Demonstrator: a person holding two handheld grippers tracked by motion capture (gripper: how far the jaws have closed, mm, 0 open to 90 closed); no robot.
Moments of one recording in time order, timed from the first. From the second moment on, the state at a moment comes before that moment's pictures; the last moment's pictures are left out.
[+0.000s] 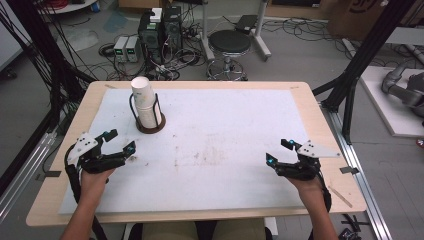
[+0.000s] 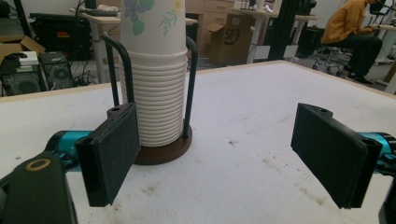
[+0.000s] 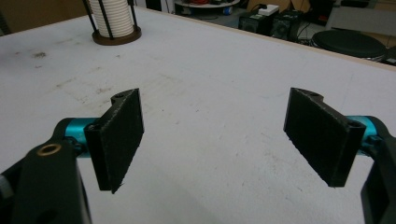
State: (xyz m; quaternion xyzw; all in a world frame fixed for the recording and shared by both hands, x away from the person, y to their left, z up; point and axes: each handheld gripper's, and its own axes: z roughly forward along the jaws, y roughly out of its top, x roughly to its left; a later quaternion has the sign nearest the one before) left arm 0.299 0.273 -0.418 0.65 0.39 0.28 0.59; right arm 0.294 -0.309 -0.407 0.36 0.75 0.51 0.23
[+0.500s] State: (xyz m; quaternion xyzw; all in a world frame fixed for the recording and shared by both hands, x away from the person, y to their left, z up) left arm 0.306 0.268 -0.414 0.65 0.39 0.27 0.60; right arm 0.294 -0.310 -0.407 0.35 0.75 0.51 0.23
